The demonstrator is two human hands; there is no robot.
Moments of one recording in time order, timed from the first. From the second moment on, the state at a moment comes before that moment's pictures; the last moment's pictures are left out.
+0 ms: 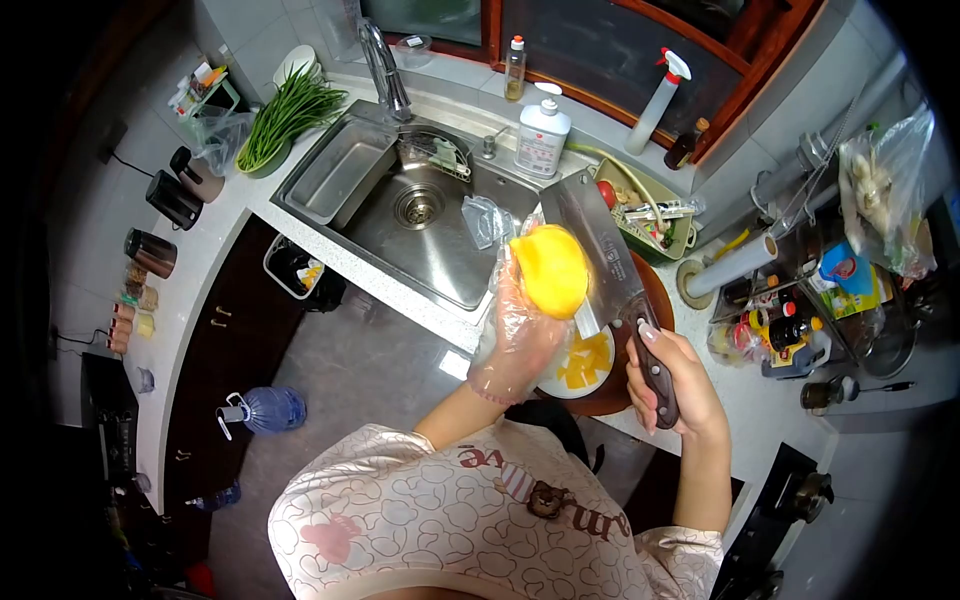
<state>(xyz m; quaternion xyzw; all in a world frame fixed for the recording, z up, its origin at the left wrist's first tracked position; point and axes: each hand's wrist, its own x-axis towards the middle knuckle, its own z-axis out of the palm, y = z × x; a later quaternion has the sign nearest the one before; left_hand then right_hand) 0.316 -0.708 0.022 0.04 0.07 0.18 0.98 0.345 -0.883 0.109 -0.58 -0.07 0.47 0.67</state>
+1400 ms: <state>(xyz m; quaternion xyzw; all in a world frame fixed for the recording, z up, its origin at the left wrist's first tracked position) 0.298 -0.659 0.017 -0.18 0.08 -0.07 0.98 0.285 -0.865 0.135 -0.75 -0.19 0.17 0.61</state>
